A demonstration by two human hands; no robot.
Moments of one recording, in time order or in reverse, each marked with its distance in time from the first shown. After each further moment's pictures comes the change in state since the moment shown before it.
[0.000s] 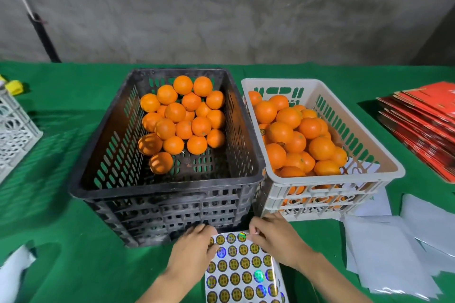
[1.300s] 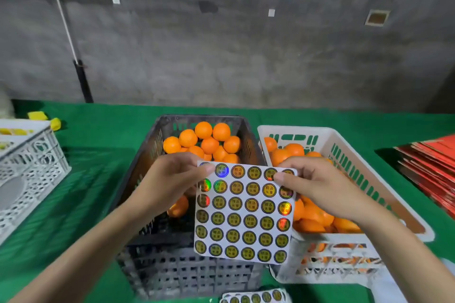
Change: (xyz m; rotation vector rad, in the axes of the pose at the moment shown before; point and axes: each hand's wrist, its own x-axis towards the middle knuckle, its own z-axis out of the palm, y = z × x) left_hand 0.045 0.016 -0.266 -0.836 0.235 0.102; right_hand 0.045 -0.087 -0.245 0.750 0.218 -0.108
